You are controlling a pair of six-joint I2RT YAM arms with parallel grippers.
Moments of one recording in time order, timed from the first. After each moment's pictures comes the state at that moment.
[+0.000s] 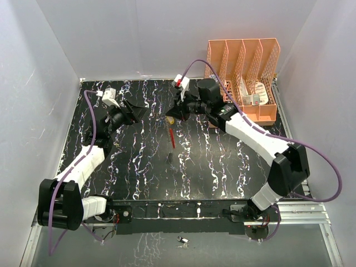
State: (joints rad) left arm -0.15 1.21 0.68 0.43 0.43 -0.60; right arm 0.60 1.59 1.37 -0.13 -0.59 -0.06
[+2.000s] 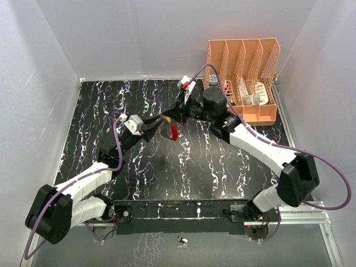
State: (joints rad) left arm -0.49 1.09 0.44 0.93 0.39 0.03; right arm 0.66 1.45 1.19 0.18 -0.54 0.11
